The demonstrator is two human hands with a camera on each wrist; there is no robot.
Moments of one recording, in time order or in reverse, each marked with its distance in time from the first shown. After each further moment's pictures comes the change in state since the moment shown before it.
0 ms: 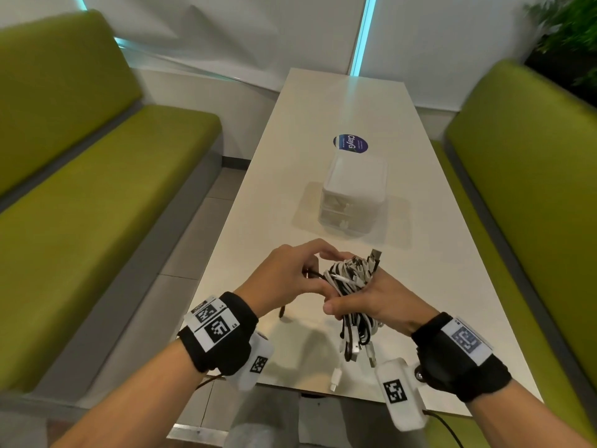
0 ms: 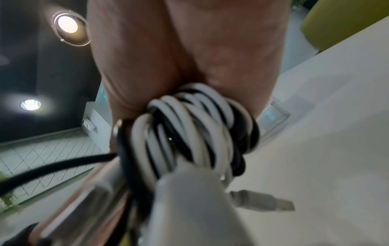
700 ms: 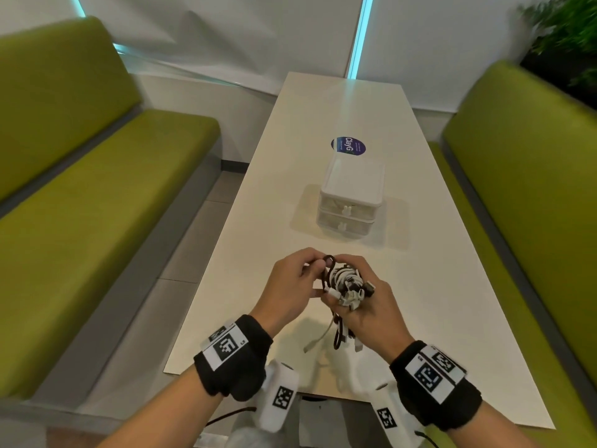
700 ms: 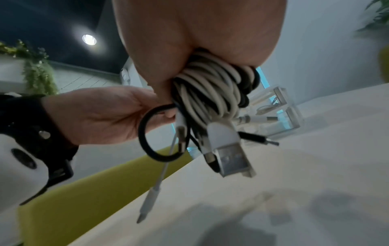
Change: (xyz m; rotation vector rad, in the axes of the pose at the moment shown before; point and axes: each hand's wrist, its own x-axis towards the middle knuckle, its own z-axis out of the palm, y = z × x) left_hand -0.004 0.007 0.031 -0.490 0.251 -0.254; right_hand 0.004 0.044 0.023 -0.249 0.434 -0.303
